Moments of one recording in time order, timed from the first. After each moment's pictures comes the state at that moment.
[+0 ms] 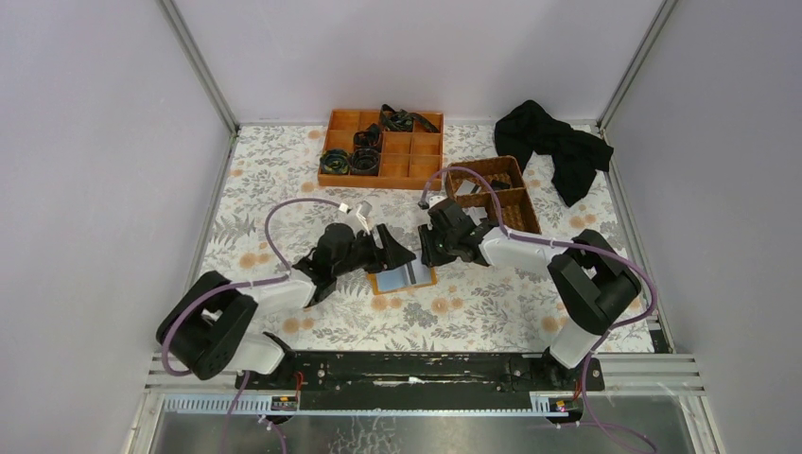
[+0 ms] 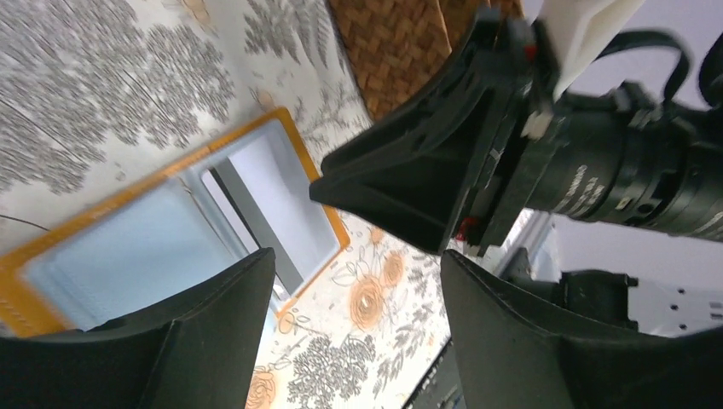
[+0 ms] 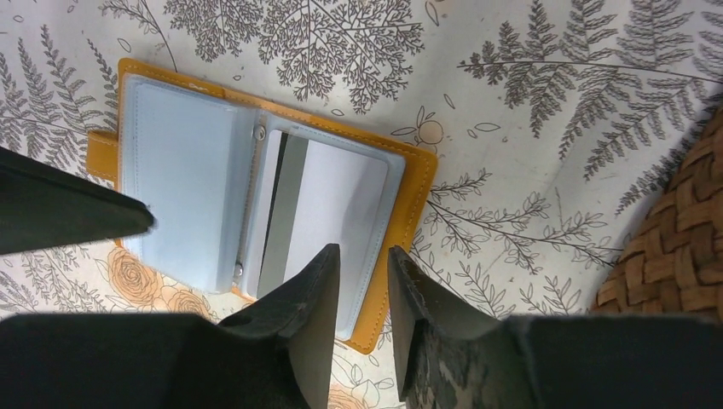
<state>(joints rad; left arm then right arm) -0.59 1.35 0.45 0.51 0.30 -0.84 0.73 1.69 0.94 -0.17 -0.07 0.37</state>
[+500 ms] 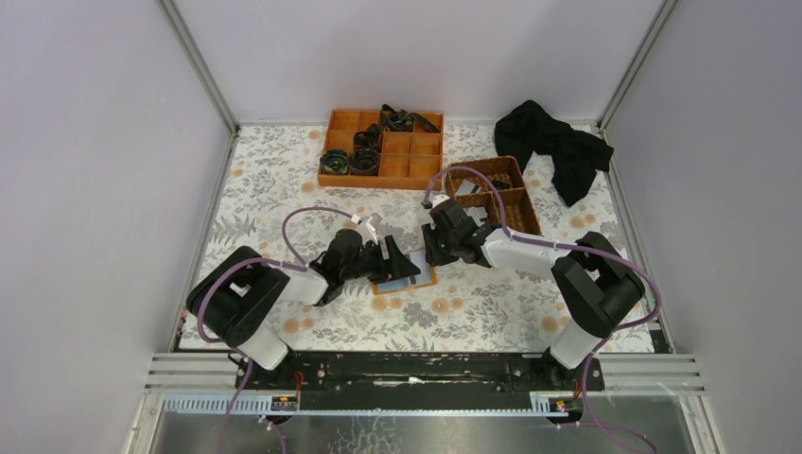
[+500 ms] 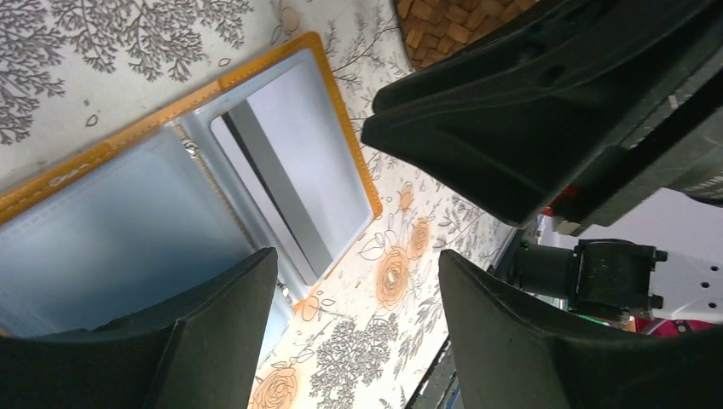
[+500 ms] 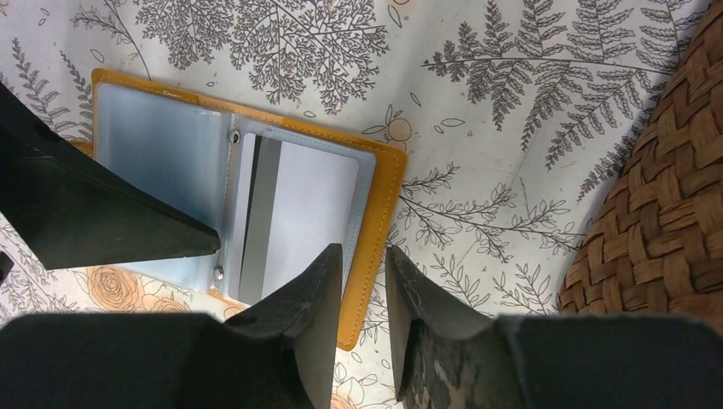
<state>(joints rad) -0.60 1.58 0.41 0.70 0.44 -0.90 0.73 1.67 0.92 -0.17 -0.01 0.37</state>
